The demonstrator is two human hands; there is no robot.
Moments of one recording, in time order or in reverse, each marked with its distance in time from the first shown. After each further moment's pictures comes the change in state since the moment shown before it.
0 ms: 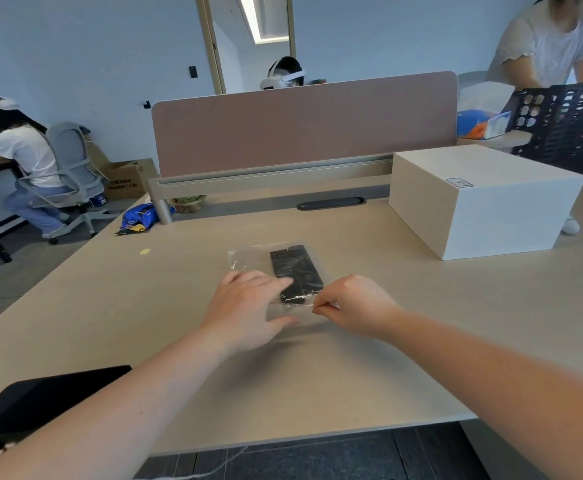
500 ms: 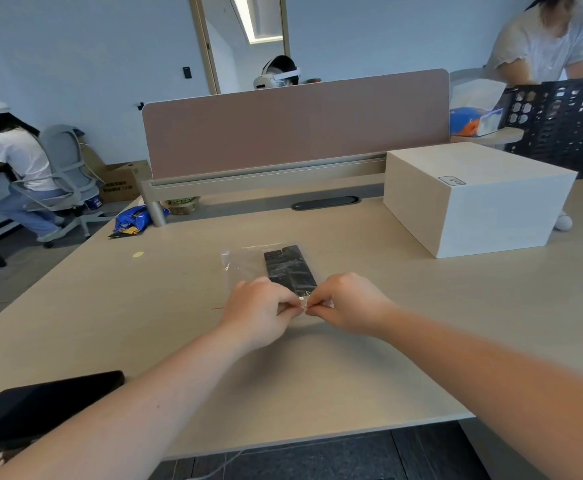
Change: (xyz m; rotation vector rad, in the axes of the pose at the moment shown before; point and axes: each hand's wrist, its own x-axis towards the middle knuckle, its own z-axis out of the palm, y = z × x) left_hand 0.017 0.022 0.012 -0.214 -0.024 -0.047; right_hand -0.002 -0.002 -0.007 0.055 0.007 0.013
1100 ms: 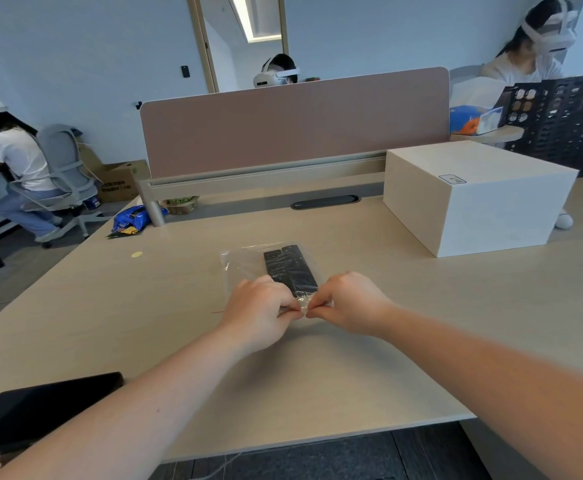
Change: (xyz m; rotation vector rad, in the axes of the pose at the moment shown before) left_hand 0.000 -0.003 0.002 0.043 -0.029 0.051; right_hand 0.003 0.000 0.001 -0.037 -0.022 0.031
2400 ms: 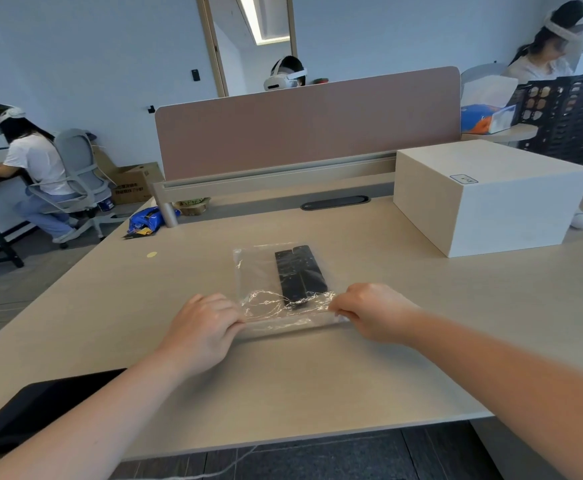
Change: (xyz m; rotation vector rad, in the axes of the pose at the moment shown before) left_hand -0.056 -0.076 -0.015 0.260 0.112 0.125; right_hand -0.010 0.023 0.008 -0.173 -0.119 -0.090
